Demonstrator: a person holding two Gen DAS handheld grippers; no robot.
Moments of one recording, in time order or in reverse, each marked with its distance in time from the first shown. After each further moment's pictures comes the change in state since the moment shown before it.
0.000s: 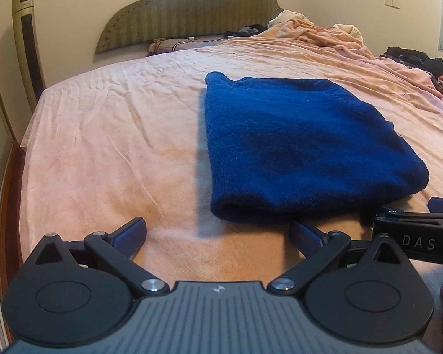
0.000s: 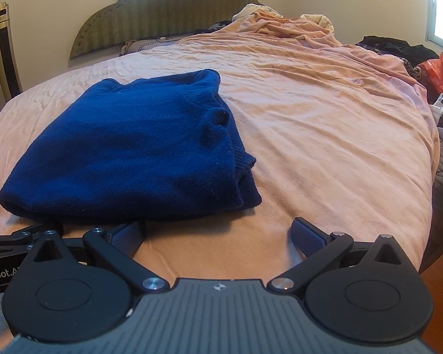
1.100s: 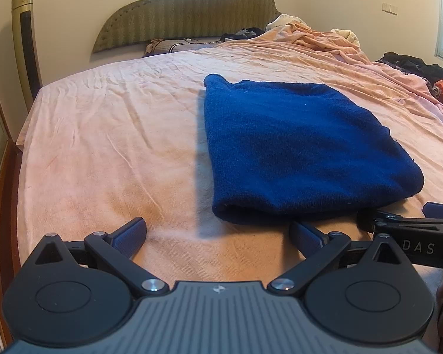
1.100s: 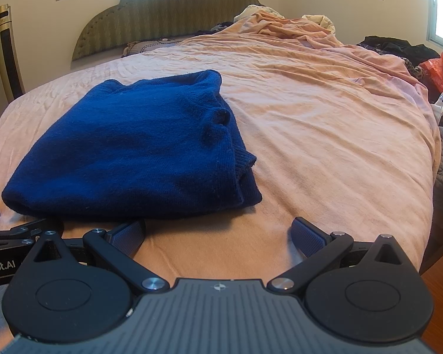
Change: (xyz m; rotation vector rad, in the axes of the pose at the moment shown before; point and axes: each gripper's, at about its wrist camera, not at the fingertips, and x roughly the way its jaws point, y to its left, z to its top) left arm -0.002 0.006 0.000 -0.015 -0.009 -0.030; right arm 0.000 -0.002 0.001 0.003 -0.001 0.006
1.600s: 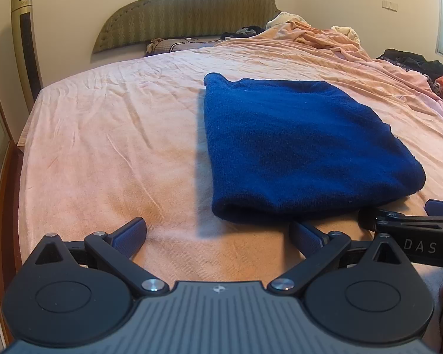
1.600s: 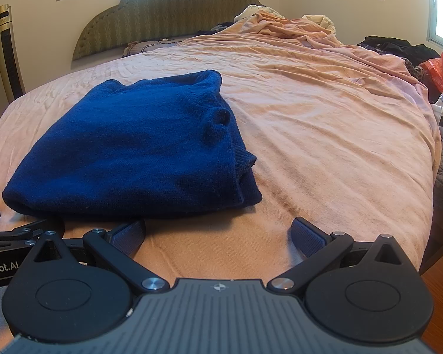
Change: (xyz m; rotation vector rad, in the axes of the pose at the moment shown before) left arm 0.002 -0.003 0.001 0.010 0.005 0.010; right arm 0.000 0.001 0.000 0.001 -0.001 0.000
